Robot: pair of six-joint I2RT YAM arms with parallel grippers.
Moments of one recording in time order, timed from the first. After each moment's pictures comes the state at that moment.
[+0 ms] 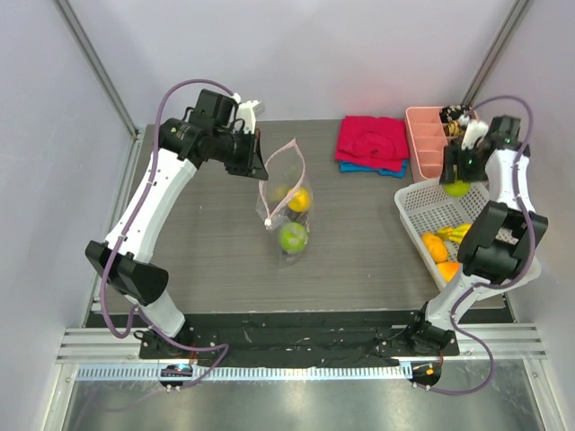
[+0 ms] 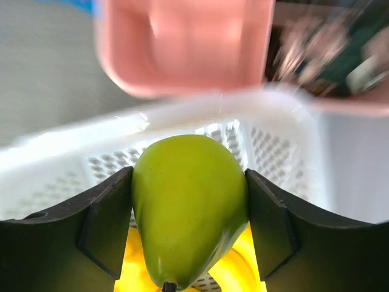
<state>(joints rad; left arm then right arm) -0.44 1.68 1.98 -1.15 0.40 -0.23 -0.40 1.82 1.51 -0.75 -0.21 -0.43</state>
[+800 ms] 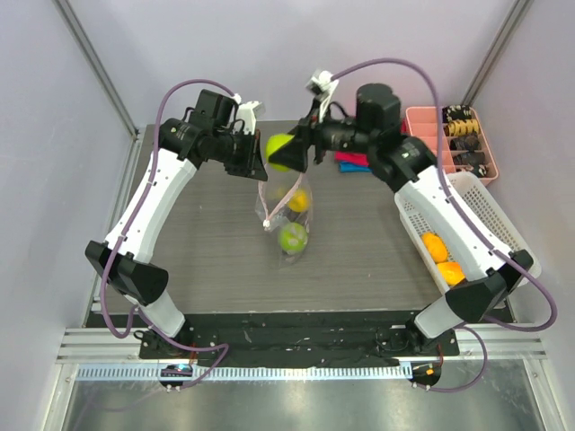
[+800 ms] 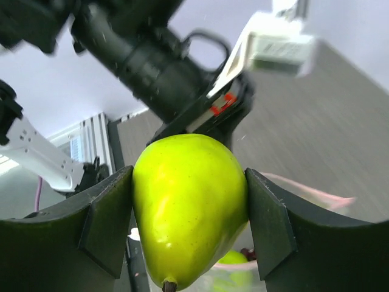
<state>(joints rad) -0.44 1.68 1.98 -1.16 0.40 -0.21 0.56 1.53 1.81 -0.40 -0.66 0.14</state>
